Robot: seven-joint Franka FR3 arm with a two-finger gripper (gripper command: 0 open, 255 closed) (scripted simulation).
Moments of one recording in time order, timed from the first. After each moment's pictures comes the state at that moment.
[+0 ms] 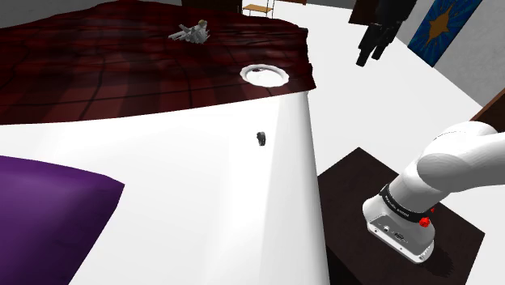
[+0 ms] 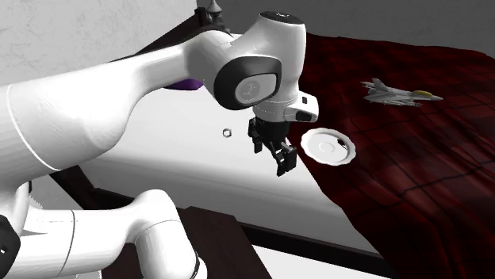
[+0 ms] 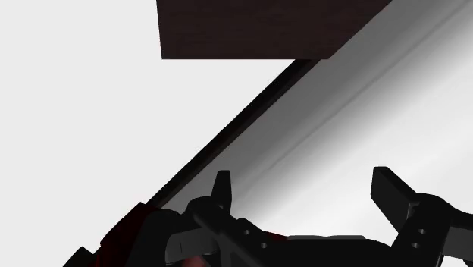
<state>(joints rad) -0.02 -0.80 -0.02 -2.36 -0.01 1.57 -0.09</state>
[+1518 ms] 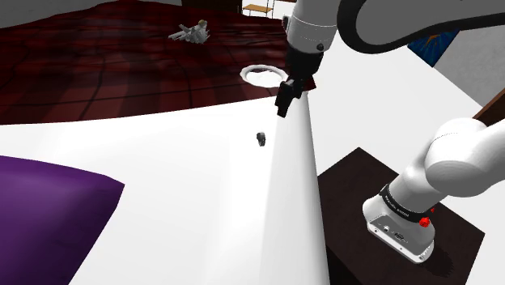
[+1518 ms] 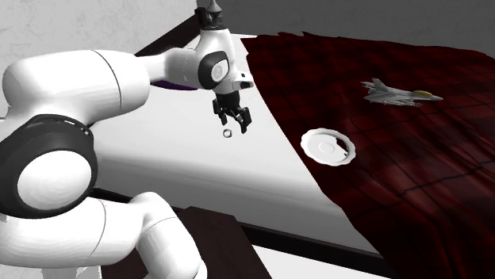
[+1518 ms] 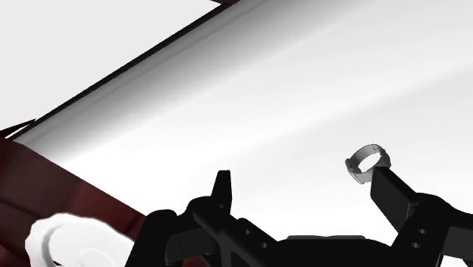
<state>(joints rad) 0.18 -0.52 0.43 -2.35 0.11 1.92 0.16</state>
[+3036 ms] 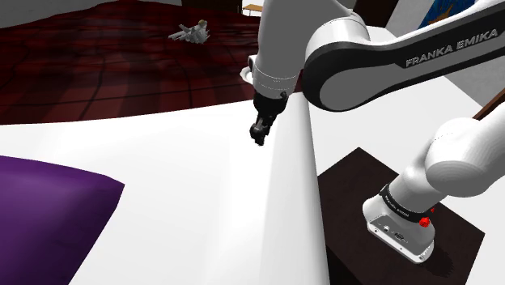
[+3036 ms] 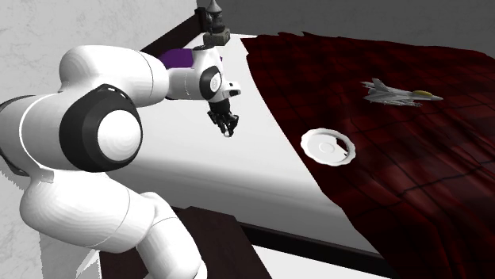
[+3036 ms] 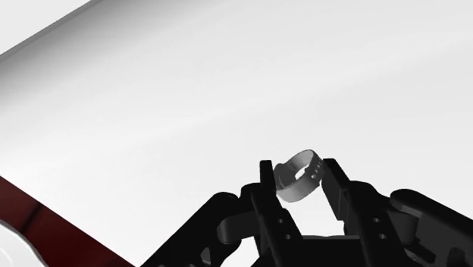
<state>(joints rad) 0.18 -0.31 0.60 -2.35 0.03 2.13 0.29</state>
